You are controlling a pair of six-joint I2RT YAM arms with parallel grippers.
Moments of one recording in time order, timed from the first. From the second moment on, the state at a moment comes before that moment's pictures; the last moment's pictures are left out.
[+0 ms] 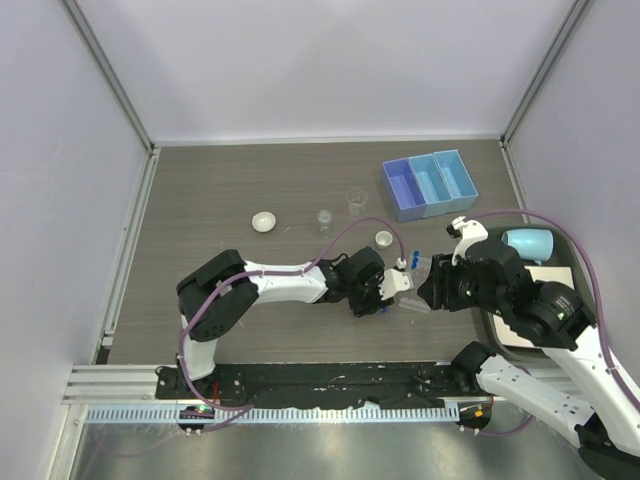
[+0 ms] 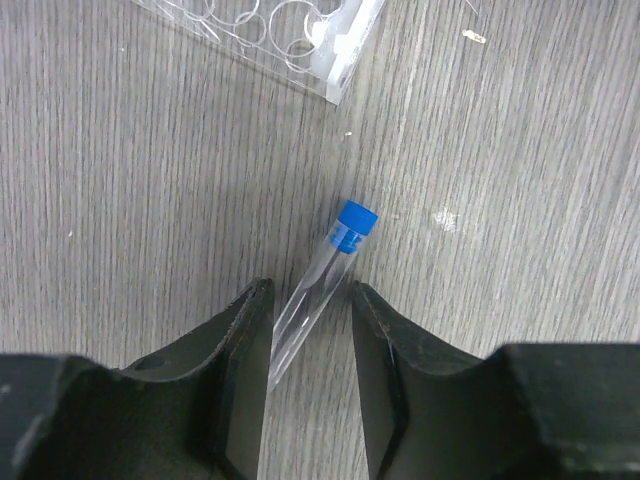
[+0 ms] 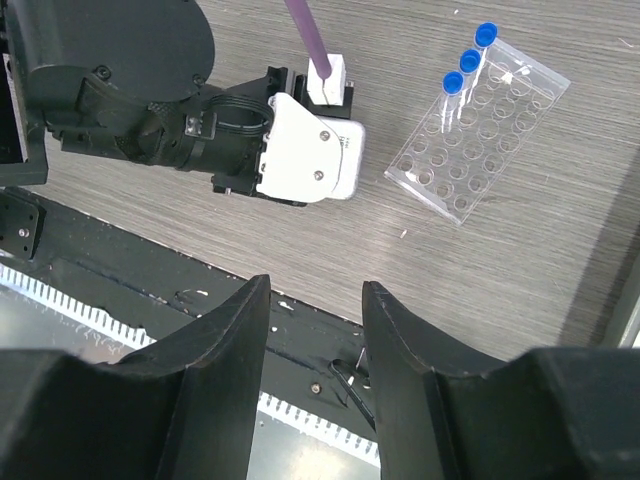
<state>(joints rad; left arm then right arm) -1.09 1.92 1.19 -0.17 0.20 0.26 0.69 0.68 1.09 -1.15 0.09 0.44</state>
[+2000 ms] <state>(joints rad) -1.08 0.92 0.57 0.06 0.30 -0.55 0.79 0.80 0.69 -0.46 -0.54 0.69</state>
